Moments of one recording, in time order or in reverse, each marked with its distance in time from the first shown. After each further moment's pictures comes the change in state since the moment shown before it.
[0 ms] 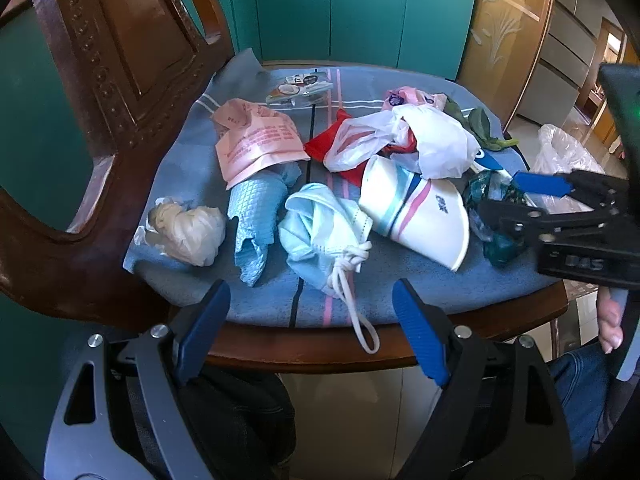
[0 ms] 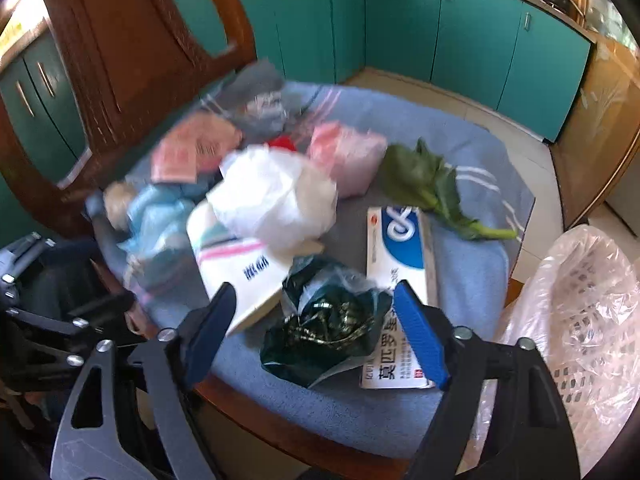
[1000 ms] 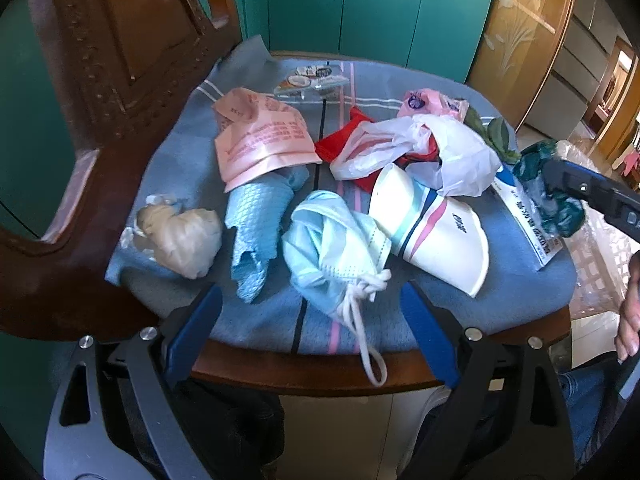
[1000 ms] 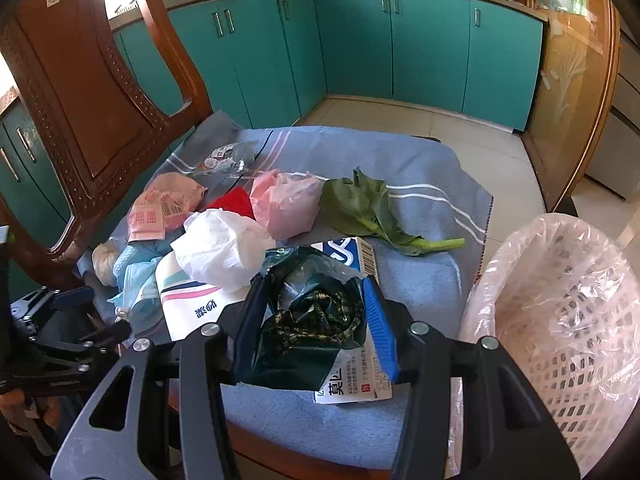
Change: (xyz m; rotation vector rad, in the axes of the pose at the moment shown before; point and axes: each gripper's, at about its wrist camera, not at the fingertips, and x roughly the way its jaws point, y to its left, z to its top) left arm 0.026 0.003 0.011 -0.057 0.033 -0.005; right arm -0.034 -0.043 0.005 0.163 -0.156 -0.018
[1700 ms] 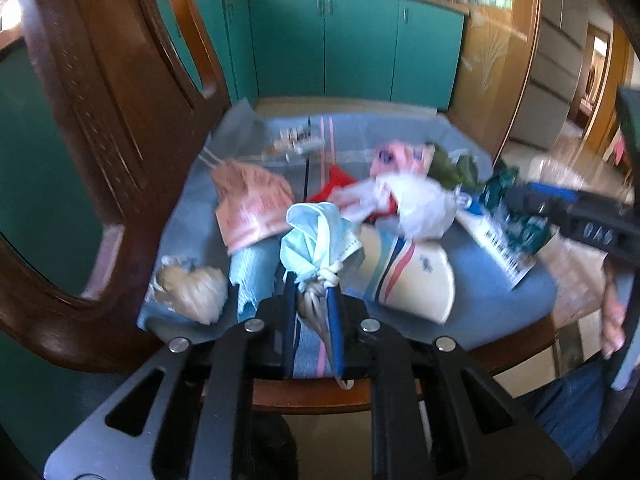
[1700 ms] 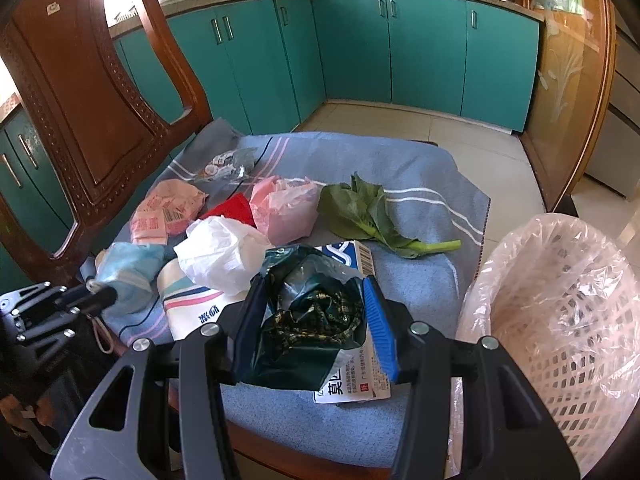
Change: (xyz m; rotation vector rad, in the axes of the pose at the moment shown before) left arm -0.049 -0.007 0.009 0.069 -0.181 -0.010; right arm -0.008 -0.001 0.001 0.014 -0.031 0.009
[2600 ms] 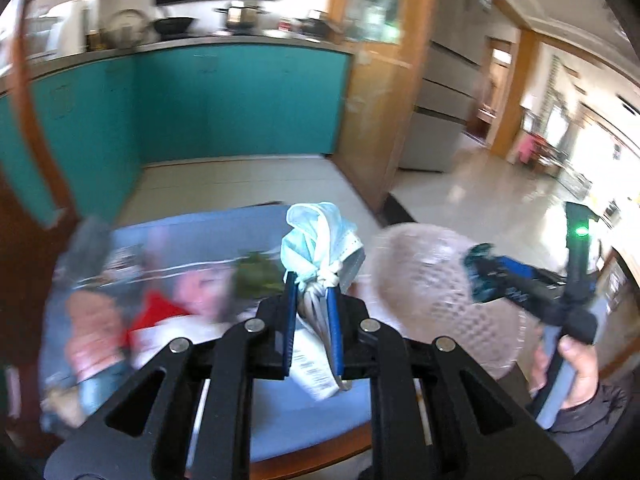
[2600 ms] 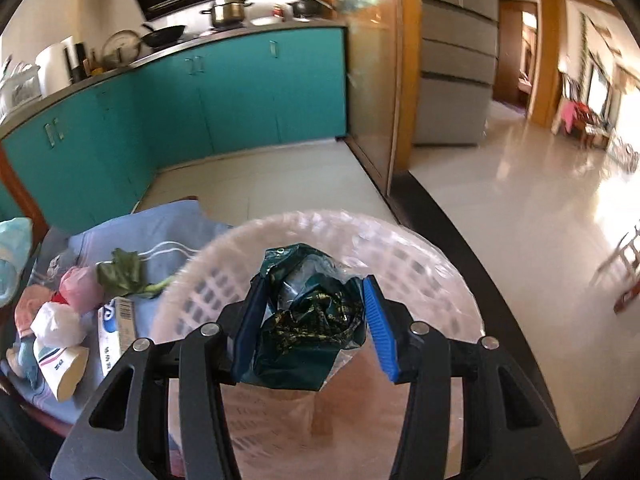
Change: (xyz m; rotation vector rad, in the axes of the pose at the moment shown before) left arm -0.031 -0.148 0.078 0.171 -0.148 -0.381; right arm -0.104 -0.167 -0.049 0.378 -0.154 -0.479
